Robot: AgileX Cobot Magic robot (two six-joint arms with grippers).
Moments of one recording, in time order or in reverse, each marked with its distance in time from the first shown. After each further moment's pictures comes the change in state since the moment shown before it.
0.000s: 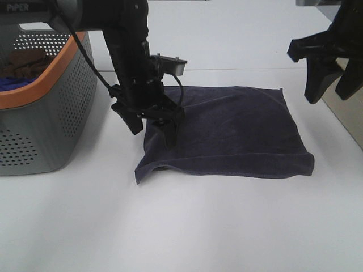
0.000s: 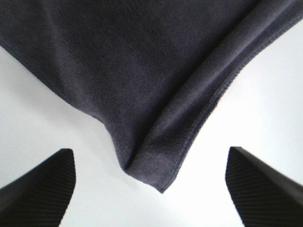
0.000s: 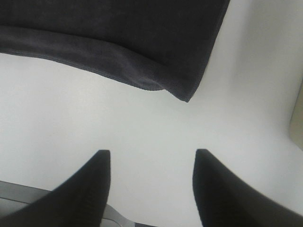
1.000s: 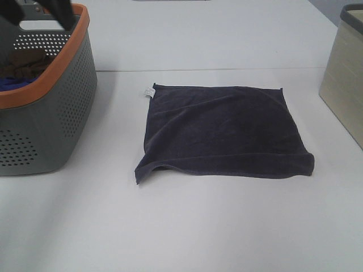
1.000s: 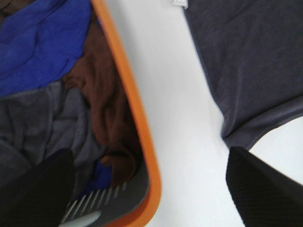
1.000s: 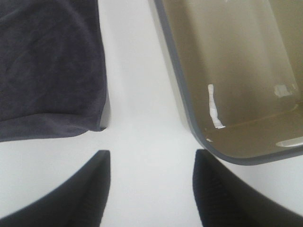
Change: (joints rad) left arm 0.300 -0.584 0.192 0.143 0.000 -0.196; right arm -0.336 -0.334 0.010 -0.052 0.003 0.018
